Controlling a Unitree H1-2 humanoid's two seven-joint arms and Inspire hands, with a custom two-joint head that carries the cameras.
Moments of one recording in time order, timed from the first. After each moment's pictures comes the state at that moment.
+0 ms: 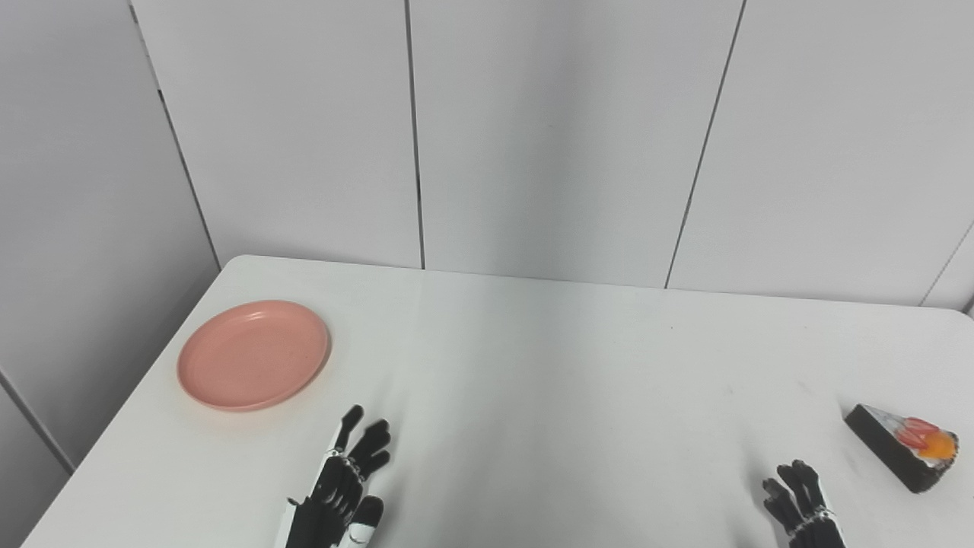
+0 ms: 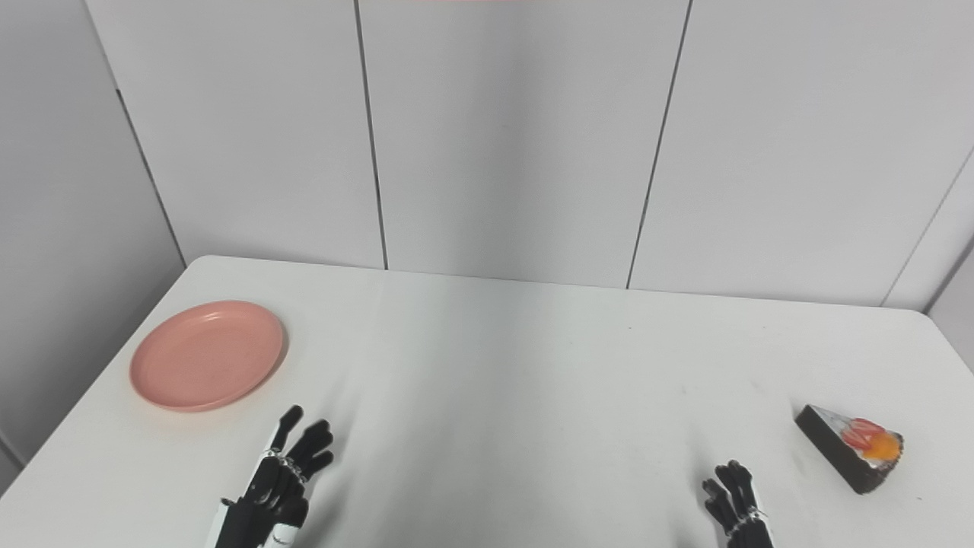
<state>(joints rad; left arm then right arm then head) 0.15 0.02 -0.02 -0.05 -0.07 -0.47 -0.04 0.14 -0.10 -0.03 0.03 0.04 -0.49 0.06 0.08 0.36</state>
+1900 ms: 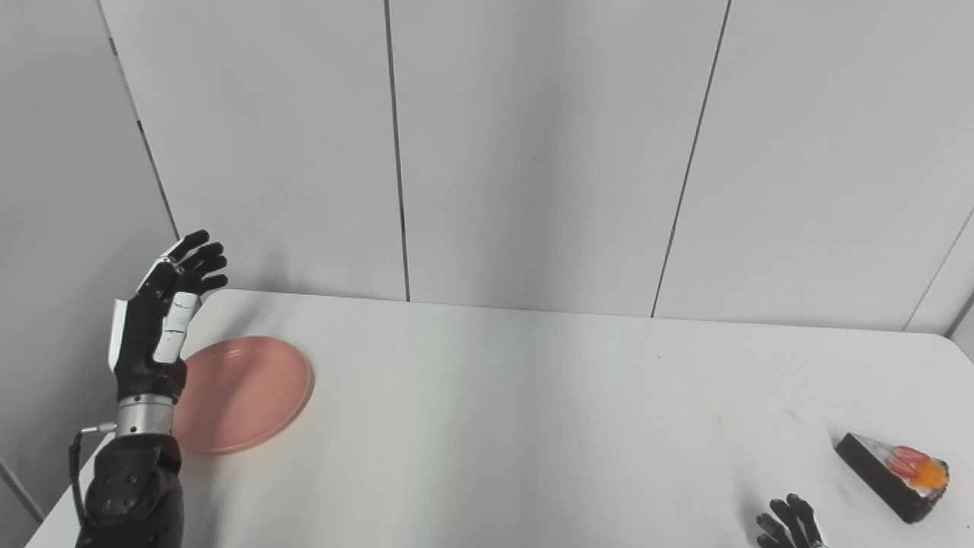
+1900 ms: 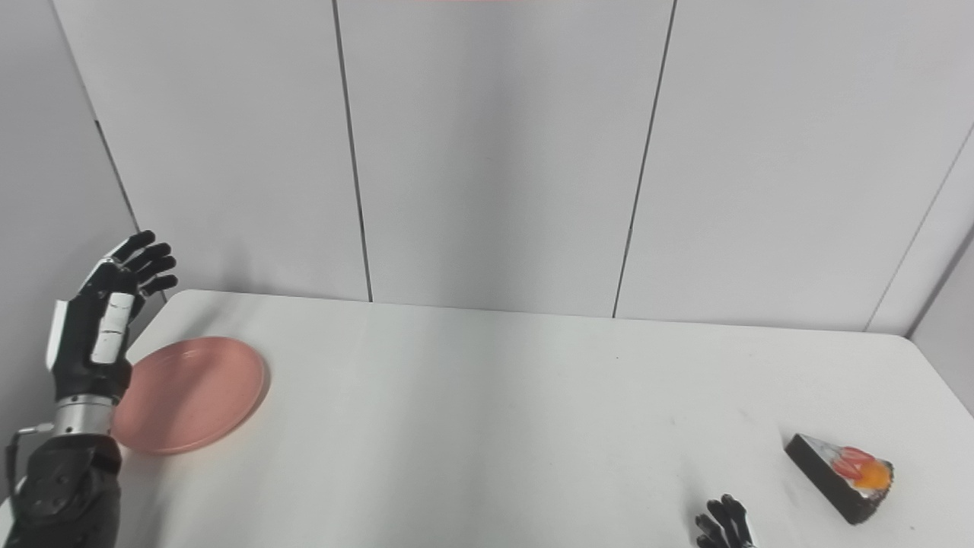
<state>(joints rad) -0.52 0.41 0.36 0.52 -0.20 -0.44 -0.06 0.14 -0.08 -0.02 0.03 0.01 -0.49 0.06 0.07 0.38</state>
